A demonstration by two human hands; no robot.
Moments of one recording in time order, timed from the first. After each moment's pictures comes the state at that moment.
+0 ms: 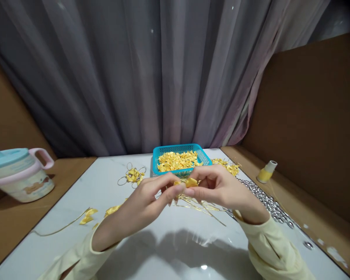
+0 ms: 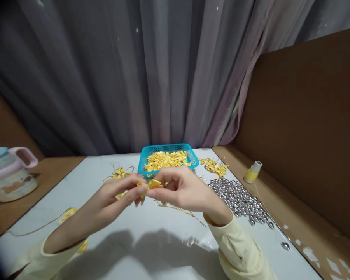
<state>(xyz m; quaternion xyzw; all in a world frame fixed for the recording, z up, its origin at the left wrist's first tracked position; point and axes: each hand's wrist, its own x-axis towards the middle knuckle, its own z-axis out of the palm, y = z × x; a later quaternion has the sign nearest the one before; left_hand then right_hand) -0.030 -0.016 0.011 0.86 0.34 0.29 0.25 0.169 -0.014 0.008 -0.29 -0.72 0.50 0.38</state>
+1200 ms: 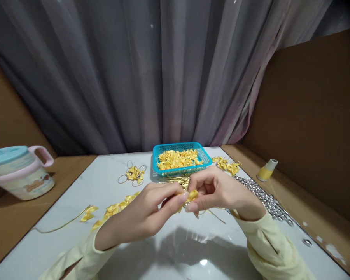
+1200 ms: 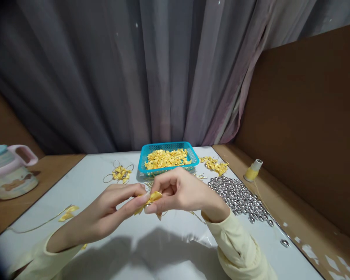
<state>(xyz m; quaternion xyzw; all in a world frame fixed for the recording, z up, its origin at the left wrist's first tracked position) -0.027 -0.026 0.016 0.91 0.27 0.26 0.21 0.170 -0.011 0.001 -0.25 -0.67 0.62 0.31</state>
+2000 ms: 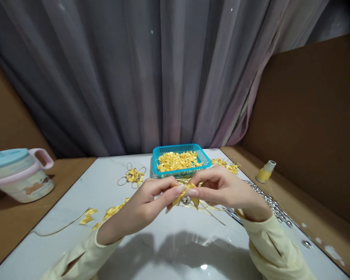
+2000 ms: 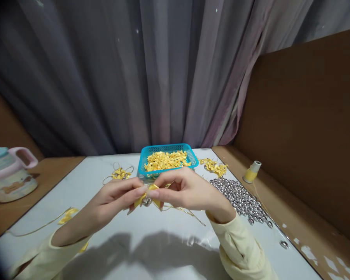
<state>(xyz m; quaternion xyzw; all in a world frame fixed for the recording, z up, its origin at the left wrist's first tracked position) -0.027 -0.022 0.020 0.84 0.33 0.29 0.33 0.176 -0.016 0.014 -0.28 -0.72 0.53 0.33</state>
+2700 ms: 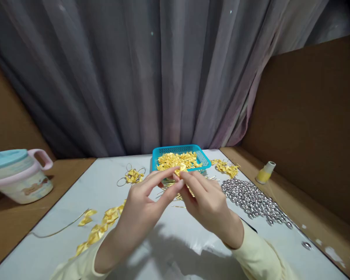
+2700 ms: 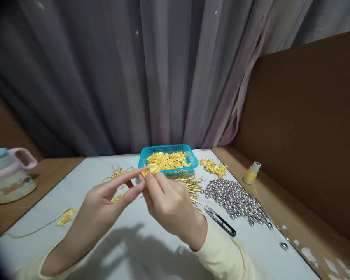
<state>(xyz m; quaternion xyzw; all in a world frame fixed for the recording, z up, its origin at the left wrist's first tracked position) -0.017 -0.029 0.004 0.74 0.44 0.48 0.18 0.131 -0.023 -0.023 -0.34 -0.77 -0.20 0.50</state>
